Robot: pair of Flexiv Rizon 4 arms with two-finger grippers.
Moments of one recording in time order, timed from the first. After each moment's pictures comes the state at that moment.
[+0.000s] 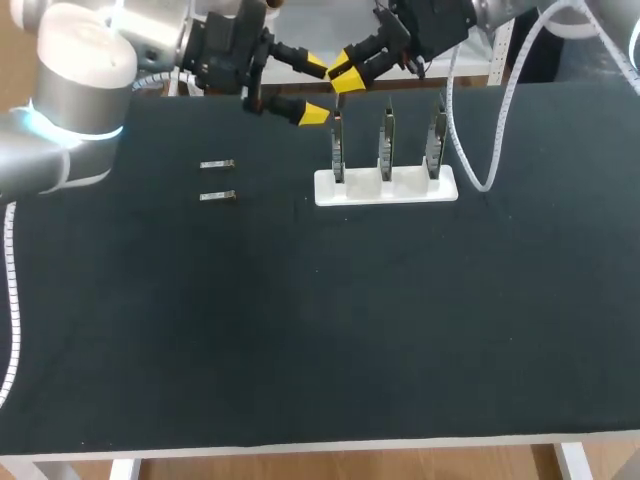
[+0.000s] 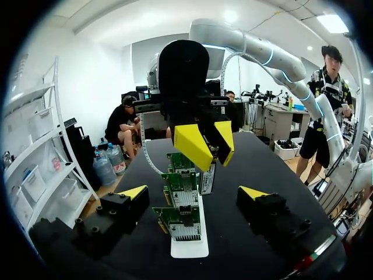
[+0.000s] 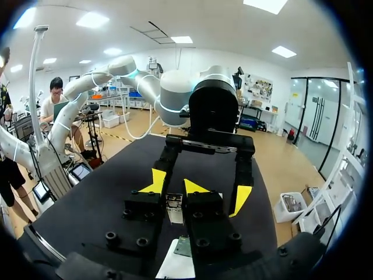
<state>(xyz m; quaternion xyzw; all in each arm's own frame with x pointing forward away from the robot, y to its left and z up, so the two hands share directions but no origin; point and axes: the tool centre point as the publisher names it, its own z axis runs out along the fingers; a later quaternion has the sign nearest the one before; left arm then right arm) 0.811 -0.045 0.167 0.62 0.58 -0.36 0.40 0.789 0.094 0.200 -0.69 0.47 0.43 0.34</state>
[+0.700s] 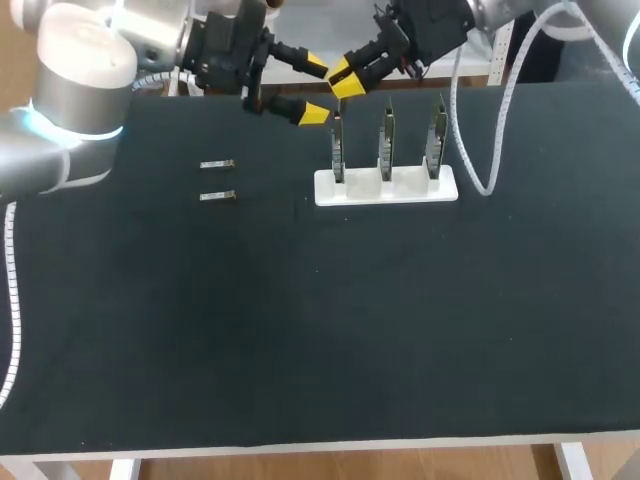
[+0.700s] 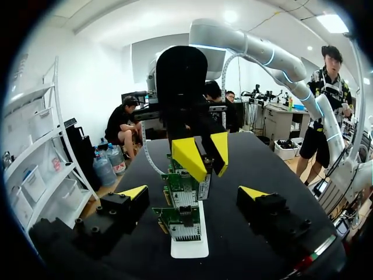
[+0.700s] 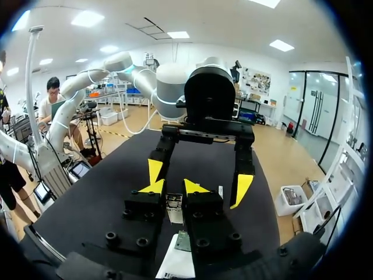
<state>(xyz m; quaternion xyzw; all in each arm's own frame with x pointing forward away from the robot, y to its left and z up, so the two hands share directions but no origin) 0.811 -0.045 0.167 0.62 0.58 -0.36 0.40 0.793 0.094 0.188 -0.69 0.49 0.43 0.33</state>
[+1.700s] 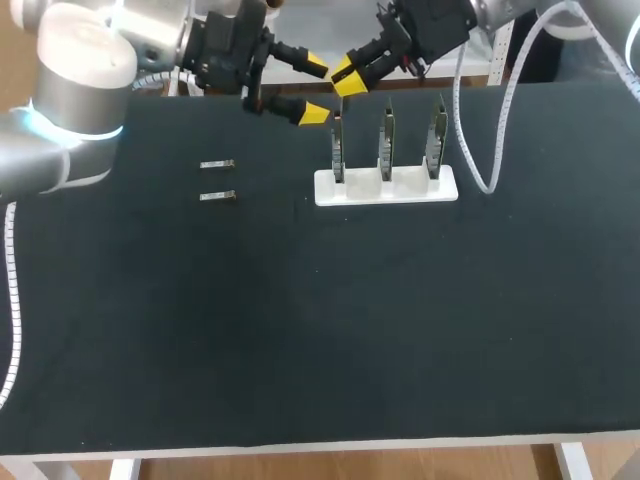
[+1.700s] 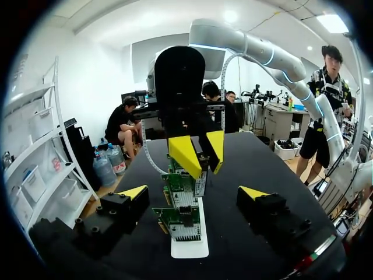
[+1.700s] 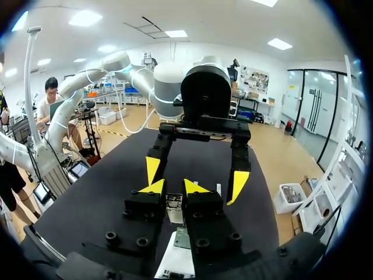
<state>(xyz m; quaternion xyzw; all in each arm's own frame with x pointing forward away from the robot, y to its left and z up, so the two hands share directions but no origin) 0.811 -0.045 0.167 0.62 0.58 -0.36 0.40 0.796 0.089 0.189 -0.68 0.50 0.42 0.33</state>
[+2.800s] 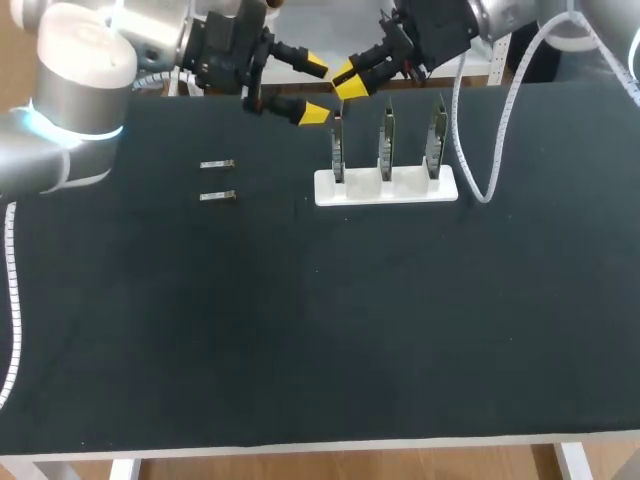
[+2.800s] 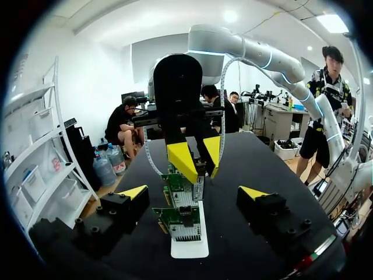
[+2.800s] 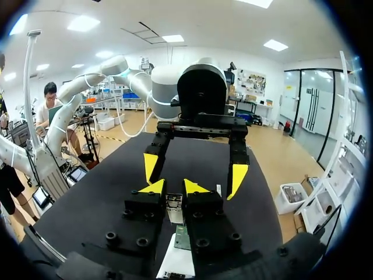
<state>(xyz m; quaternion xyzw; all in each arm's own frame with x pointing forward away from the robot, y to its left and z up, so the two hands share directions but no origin) 0.811 -0.045 0.167 0.62 0.58 -0.36 0.40 0.800 0.088 0.182 -0.67 0.50 0.44 0.34</state>
